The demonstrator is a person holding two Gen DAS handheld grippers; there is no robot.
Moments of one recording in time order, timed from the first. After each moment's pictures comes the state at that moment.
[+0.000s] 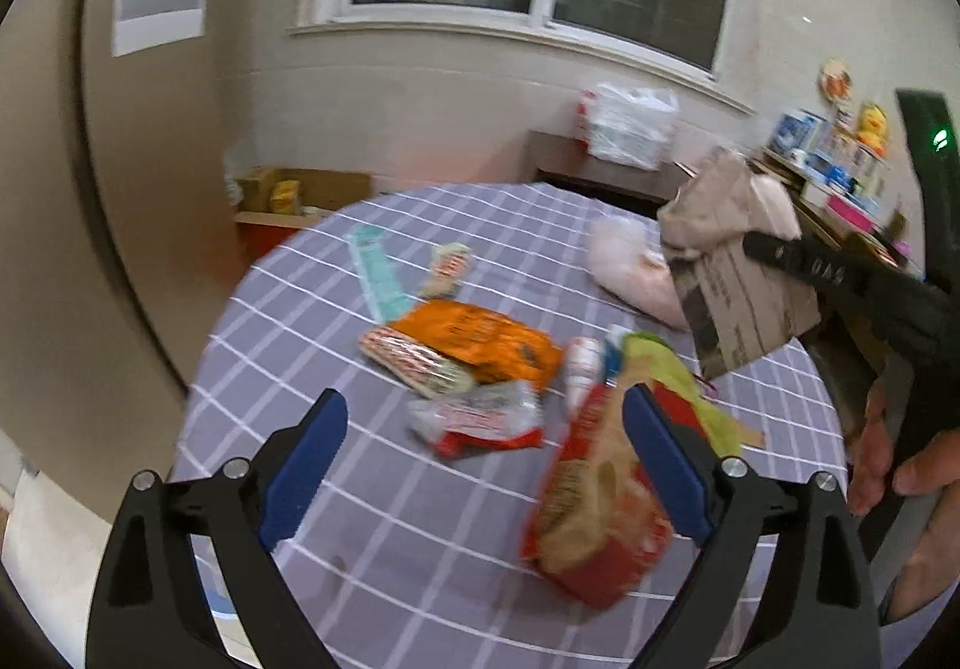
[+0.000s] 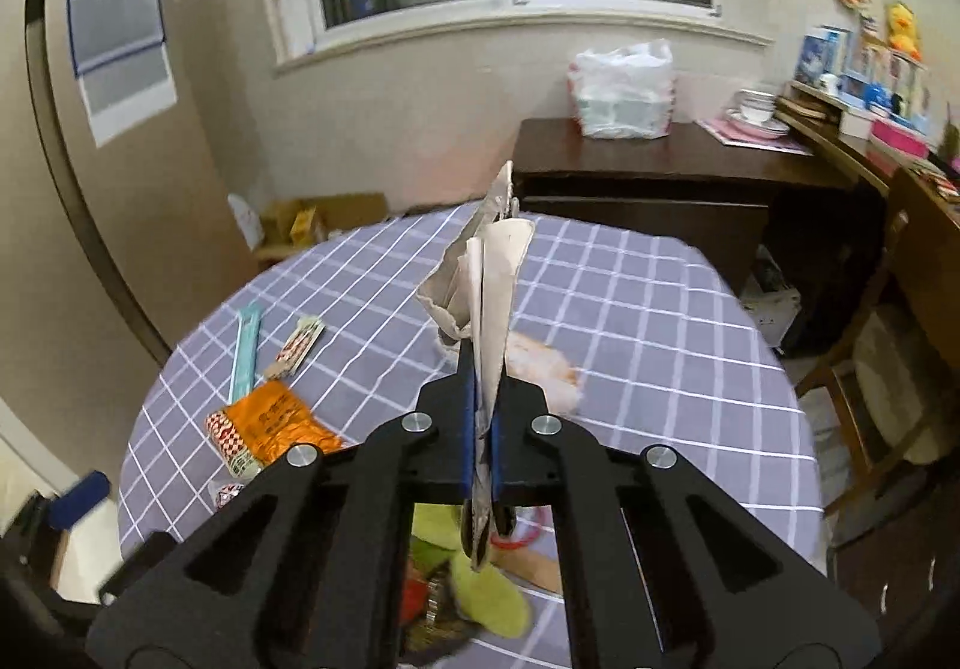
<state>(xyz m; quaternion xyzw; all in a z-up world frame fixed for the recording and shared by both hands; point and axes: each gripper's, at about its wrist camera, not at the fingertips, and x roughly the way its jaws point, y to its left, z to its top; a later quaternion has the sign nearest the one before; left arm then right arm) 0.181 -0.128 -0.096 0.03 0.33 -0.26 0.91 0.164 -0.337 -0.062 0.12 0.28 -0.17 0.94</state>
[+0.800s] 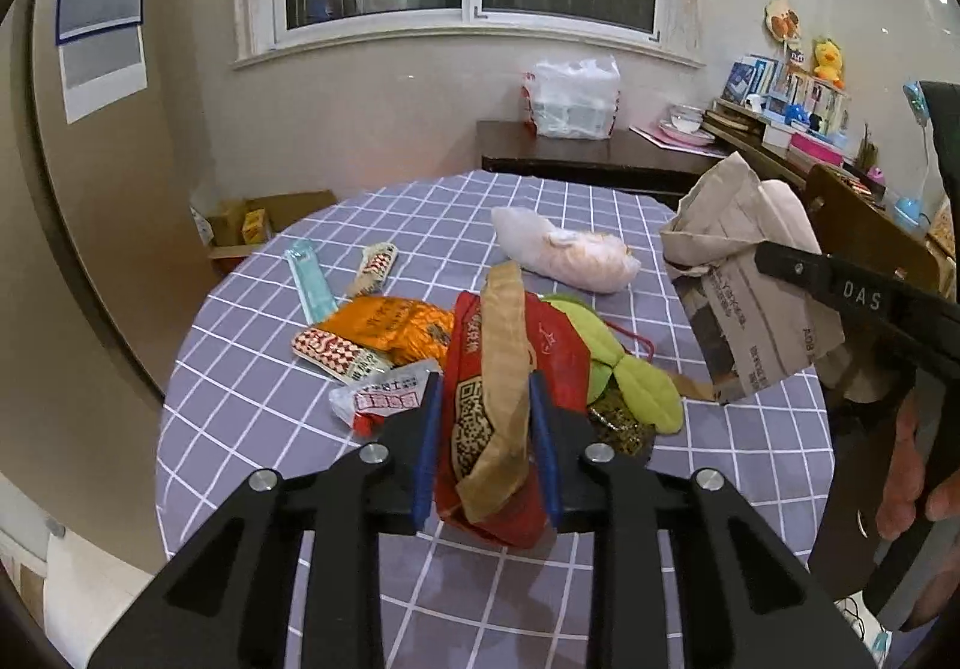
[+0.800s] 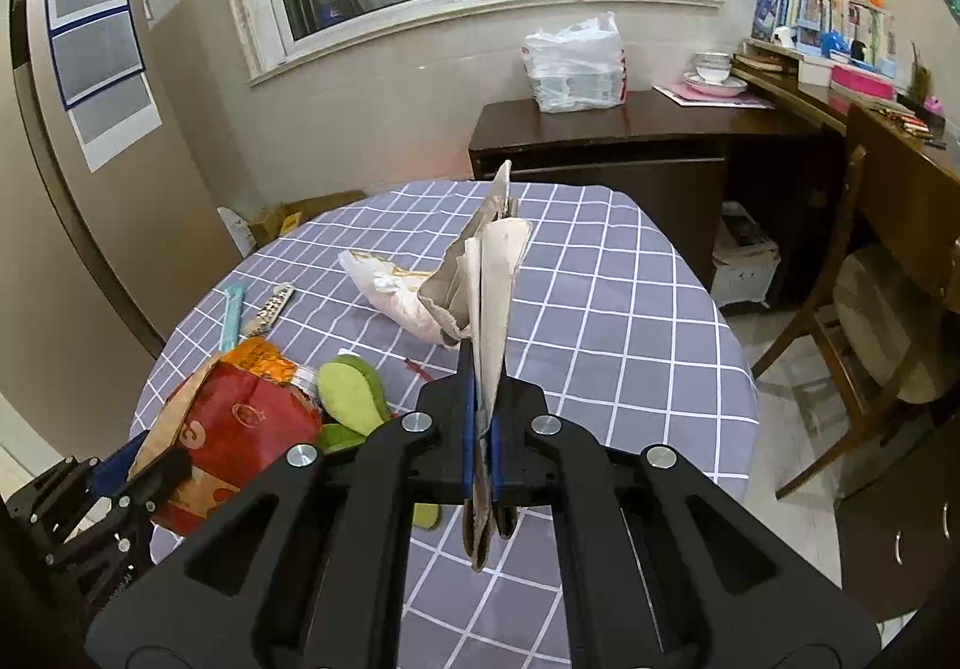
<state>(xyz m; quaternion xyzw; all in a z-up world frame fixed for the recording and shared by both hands) 0.144 -0.162 -0.091 0.10 0.31 -0.28 0.90 0.095 -0.359 -0.075 0.16 0.28 -0.18 0.93</state>
